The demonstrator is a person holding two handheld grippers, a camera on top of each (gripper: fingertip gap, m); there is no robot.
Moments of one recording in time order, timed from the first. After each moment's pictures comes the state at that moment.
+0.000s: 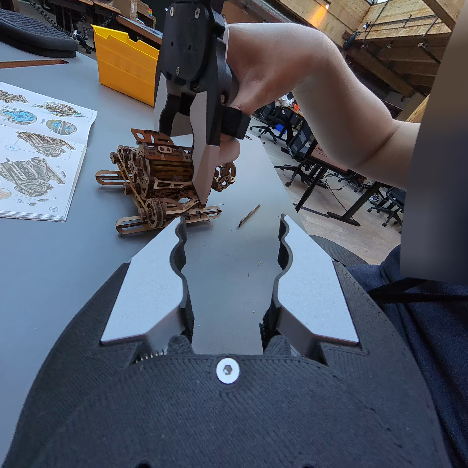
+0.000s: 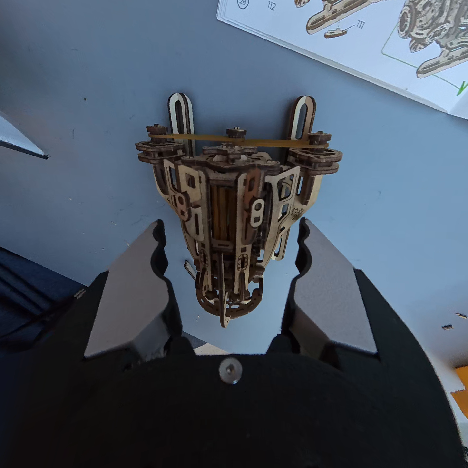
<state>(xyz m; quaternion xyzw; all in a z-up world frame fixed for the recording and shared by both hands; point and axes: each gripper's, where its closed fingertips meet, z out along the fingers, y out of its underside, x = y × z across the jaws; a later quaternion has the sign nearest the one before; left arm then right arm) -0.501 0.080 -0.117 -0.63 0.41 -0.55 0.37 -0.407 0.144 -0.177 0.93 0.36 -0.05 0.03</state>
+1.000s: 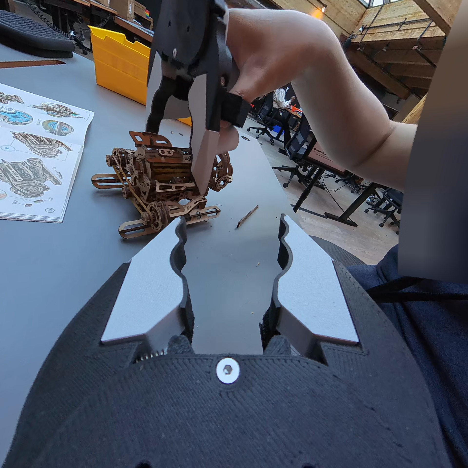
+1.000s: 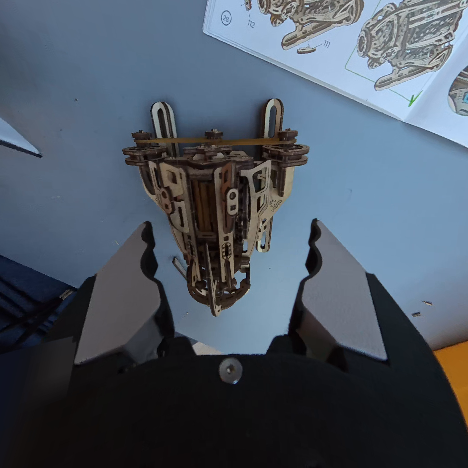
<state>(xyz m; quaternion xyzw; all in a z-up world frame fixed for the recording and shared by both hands) -0.500 0.079 -0.116 -0.62 0.40 -0.56 0.37 -0.398 0.154 -0.165 0.93 0.37 -0.03 0.01</state>
